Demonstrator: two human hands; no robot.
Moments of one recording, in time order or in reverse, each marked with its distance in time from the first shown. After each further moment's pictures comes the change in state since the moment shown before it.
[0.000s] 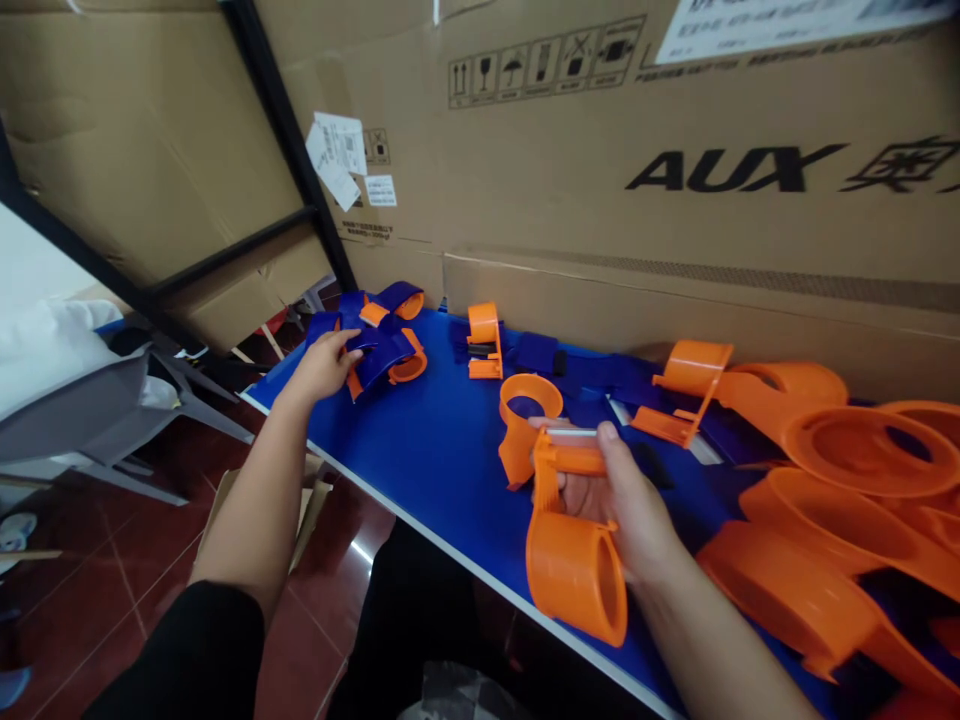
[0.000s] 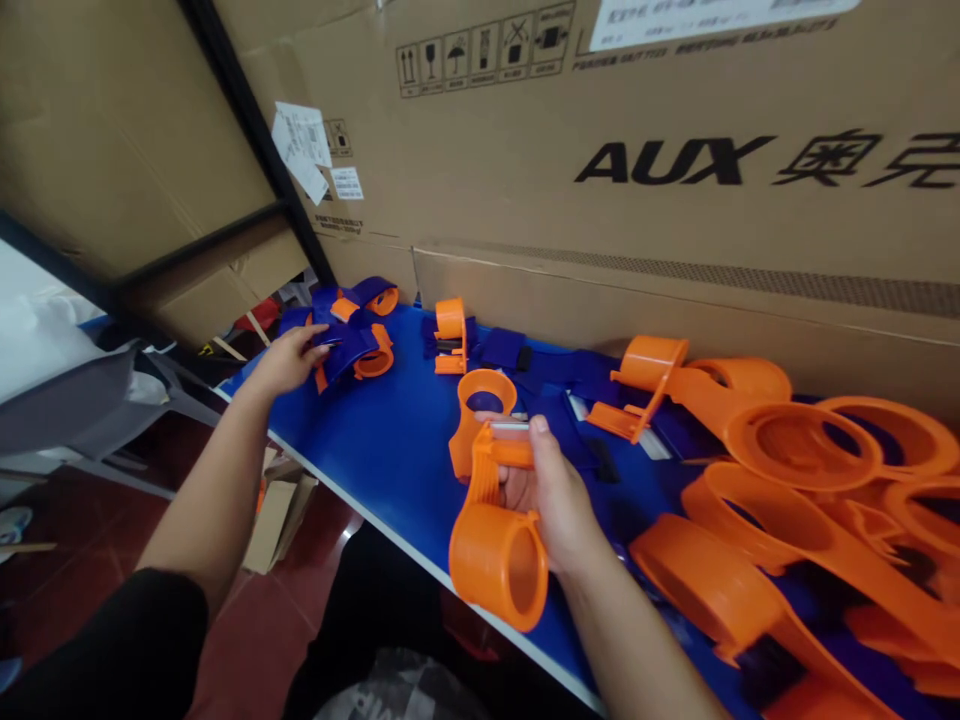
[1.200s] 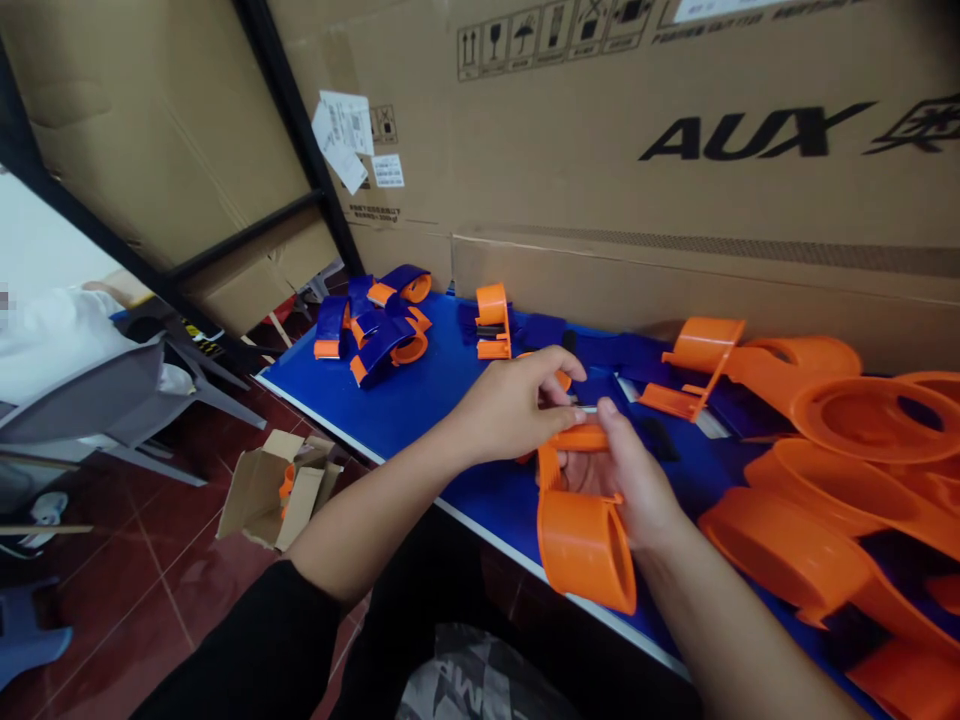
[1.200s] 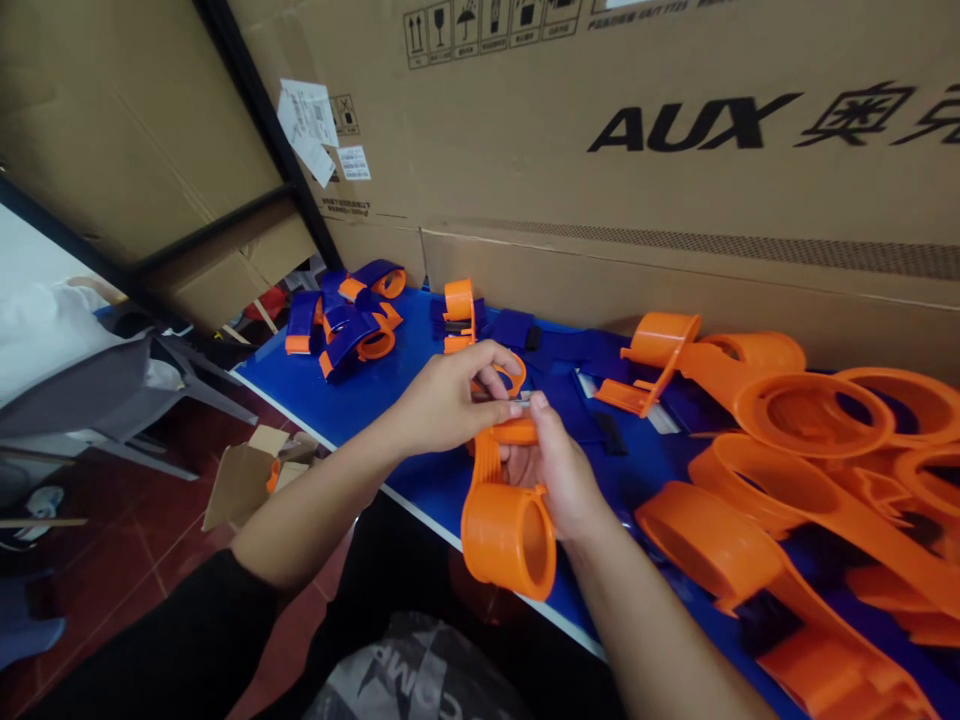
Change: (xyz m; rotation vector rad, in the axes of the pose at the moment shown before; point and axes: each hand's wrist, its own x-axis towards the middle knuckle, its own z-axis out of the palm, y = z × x) left_hand -0.064 0.271 0.045 -0.736 -0.403 0.255; right_hand -0.006 0.000 0.009 0.065 -0.014 0.050
